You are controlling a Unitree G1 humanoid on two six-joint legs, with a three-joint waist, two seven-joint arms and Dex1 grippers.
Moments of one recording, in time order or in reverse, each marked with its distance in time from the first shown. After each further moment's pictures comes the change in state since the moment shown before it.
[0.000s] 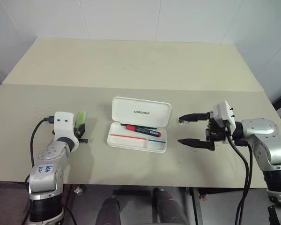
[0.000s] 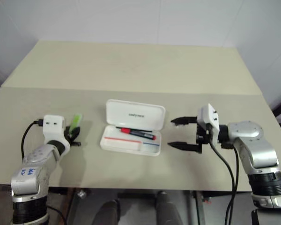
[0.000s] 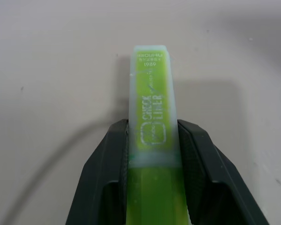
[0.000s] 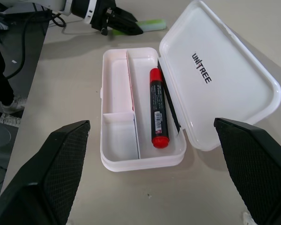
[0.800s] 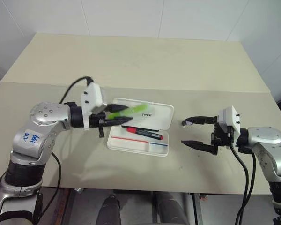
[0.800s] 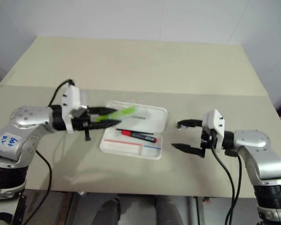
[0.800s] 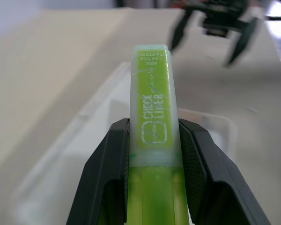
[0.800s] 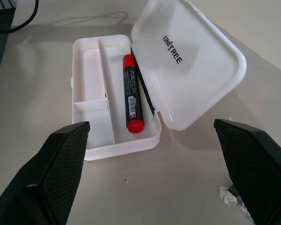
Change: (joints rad) left arm -0.359 0.373 -0.306 0.035 -0.327 -0.257 -0.901; right arm 0.157 -0.006 -0.089 -0.102 -0.002 -0.011 -0.118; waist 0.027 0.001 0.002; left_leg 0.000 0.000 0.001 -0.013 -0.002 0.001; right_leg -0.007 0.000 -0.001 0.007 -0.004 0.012
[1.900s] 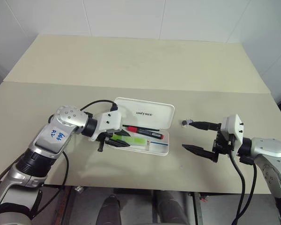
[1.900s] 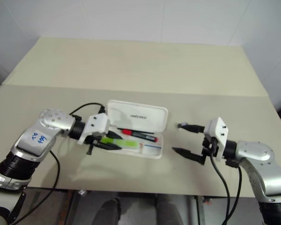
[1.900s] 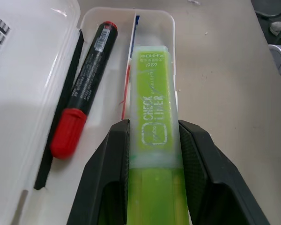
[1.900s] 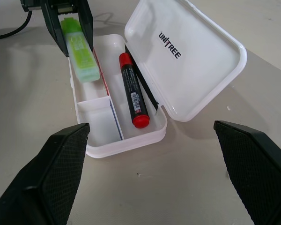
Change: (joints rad) left arm -0.059 0.029 -0.246 0.162 0.240 -0.098 -0.188; right arm 0.138 0.000 -0.036 -0.138 0.033 0.026 -0.122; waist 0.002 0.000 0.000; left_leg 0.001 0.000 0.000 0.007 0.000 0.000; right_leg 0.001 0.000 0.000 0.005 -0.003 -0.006
